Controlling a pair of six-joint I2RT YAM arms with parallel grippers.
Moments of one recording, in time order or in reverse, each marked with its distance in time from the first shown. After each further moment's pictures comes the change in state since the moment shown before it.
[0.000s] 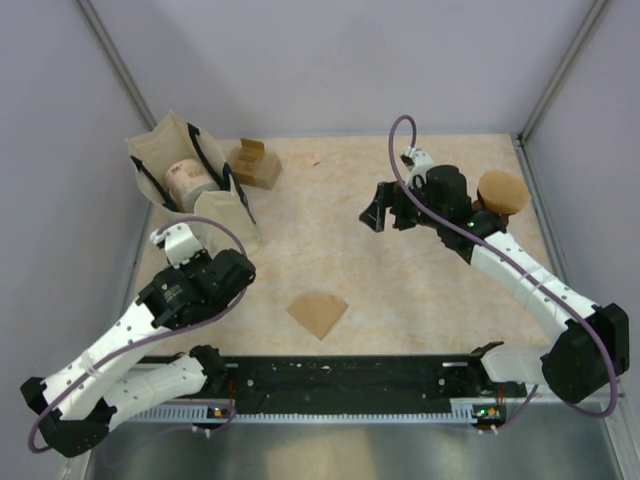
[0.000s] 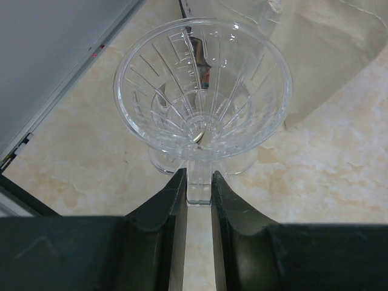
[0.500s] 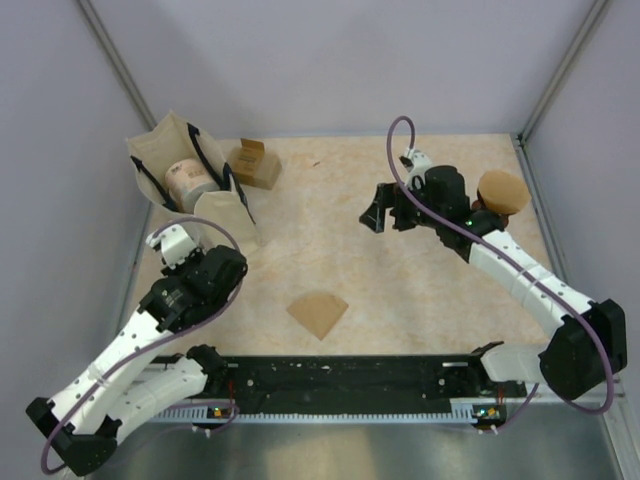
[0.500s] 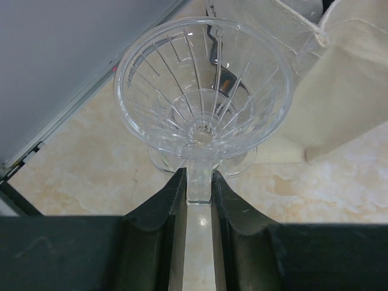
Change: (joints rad) left arm 0.153 -0.037 -0.111 0.171 -0.042 0.121; right arm -0.013 0.013 -0.010 0.002 -0.012 0.000
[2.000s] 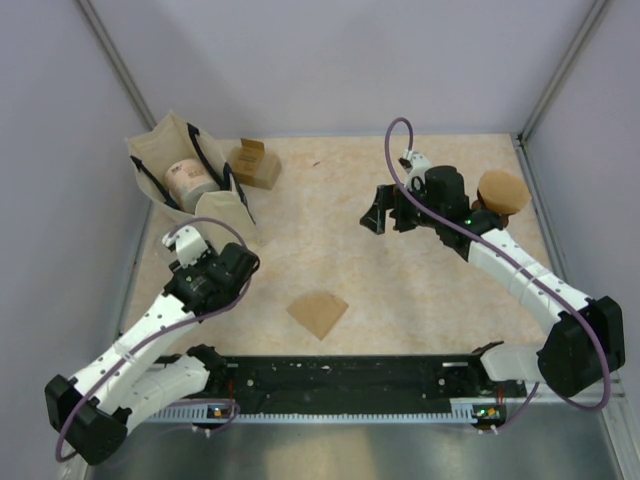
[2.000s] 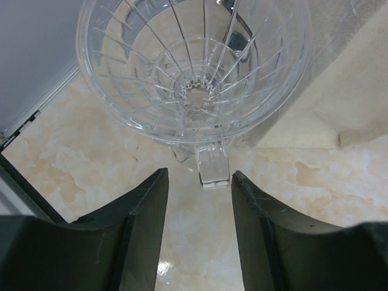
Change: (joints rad) left arm 0.070 0.106 -0.108 0.101 0.066 -0.044; right arm -0.015 0.020 -0.007 0.000 -0.038 -0.020
